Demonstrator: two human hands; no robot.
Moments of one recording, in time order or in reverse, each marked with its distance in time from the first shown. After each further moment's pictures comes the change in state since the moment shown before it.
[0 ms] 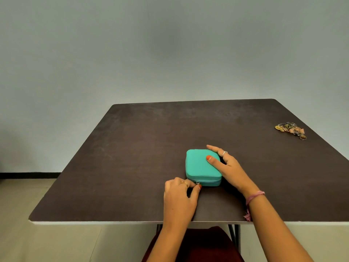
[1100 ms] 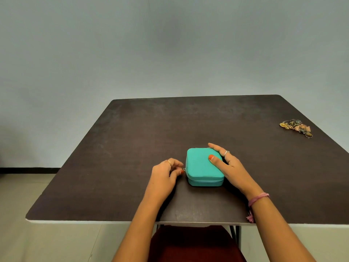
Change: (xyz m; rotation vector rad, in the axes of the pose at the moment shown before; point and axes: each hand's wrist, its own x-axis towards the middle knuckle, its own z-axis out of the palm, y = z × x) left_hand 0.057 -0.031 -0.032 -0.166 -0.138 0.028; right_hand 0.002 0.004 0.002 -0.002 -0.047 0.057
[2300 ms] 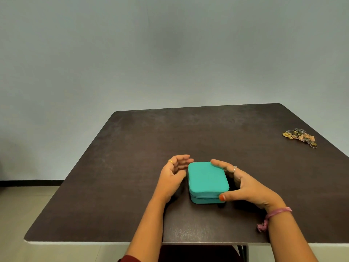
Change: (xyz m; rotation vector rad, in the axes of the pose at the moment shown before) left_hand 0.040 -0.001 0.013 -0.597 -0.061 -0.018; right_hand 0.001 0.007 -0.036 -0.028 -0.356 -0.091
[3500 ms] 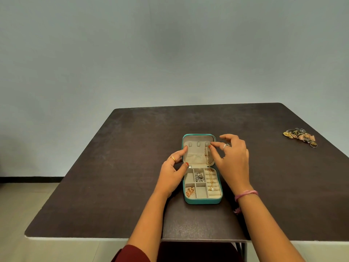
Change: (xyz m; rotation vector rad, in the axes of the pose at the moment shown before) left_hand 0.007 -0.004 -0.002 0.004 0.005 0.027; right_hand 0.059 -0.024 0.029 -0.870 0.996 -0.207
